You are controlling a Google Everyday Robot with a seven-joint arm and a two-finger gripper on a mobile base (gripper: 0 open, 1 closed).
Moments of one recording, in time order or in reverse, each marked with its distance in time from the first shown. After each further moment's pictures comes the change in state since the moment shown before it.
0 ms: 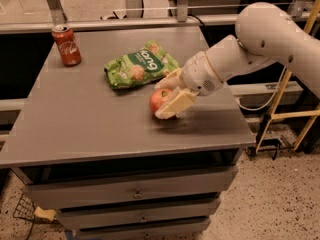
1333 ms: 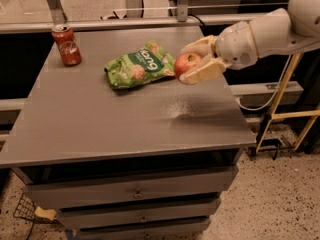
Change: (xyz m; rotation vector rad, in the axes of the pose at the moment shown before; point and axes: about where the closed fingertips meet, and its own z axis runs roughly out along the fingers) arm -0.015 -0.040 -0.095 0.151 -0.173 -0.044
